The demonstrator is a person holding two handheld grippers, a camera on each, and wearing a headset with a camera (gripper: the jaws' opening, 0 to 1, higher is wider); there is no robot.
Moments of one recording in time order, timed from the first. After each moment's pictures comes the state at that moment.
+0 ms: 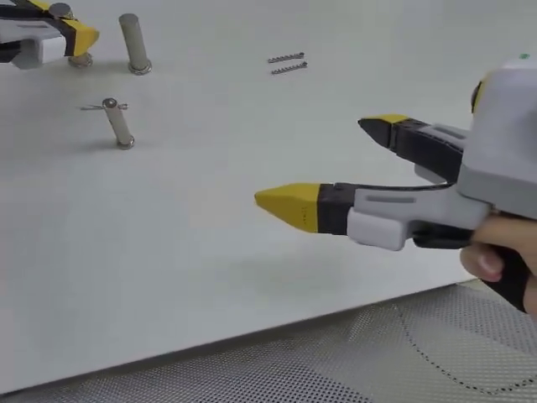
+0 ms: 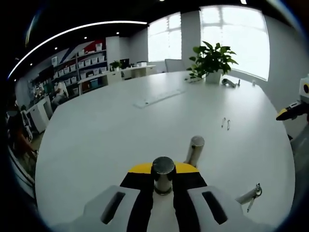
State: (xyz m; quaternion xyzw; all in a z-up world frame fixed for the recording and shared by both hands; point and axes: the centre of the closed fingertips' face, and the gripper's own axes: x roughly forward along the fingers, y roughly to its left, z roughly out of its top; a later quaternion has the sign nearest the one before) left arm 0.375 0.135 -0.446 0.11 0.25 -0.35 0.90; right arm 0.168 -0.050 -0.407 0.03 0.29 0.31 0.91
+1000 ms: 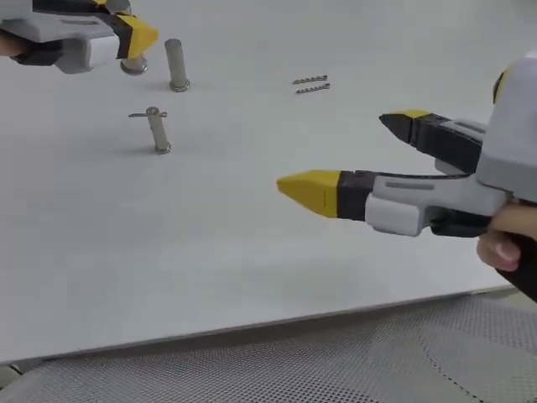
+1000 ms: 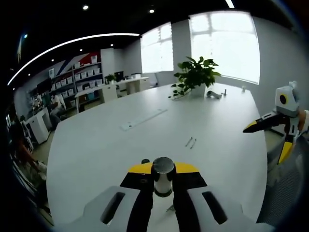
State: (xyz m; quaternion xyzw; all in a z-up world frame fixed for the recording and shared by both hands) left arm 0.286 0.094 -0.362 0.11 0.20 -0.37 0.90; right arm 0.164 -0.049 -0.386 0.02 0.25 0.32 0.91
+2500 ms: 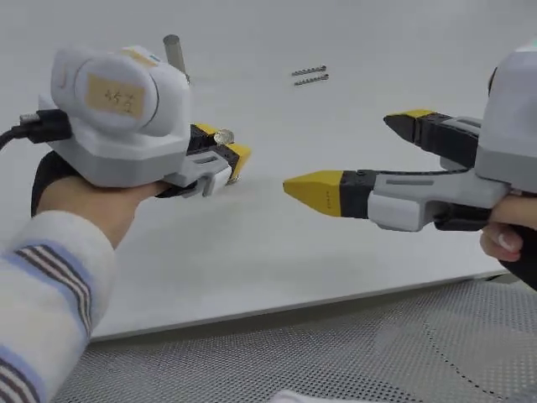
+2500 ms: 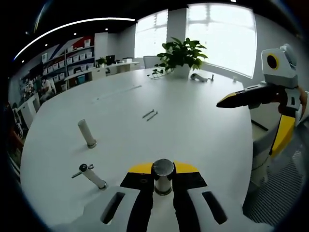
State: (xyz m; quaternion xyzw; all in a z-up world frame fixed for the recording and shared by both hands) left arm 0.200 0.016 -0.446 0.09 0.28 -0.39 0.87; right arm 0.156 -0.058 -0.396 0.02 0.27 0.32 0.91
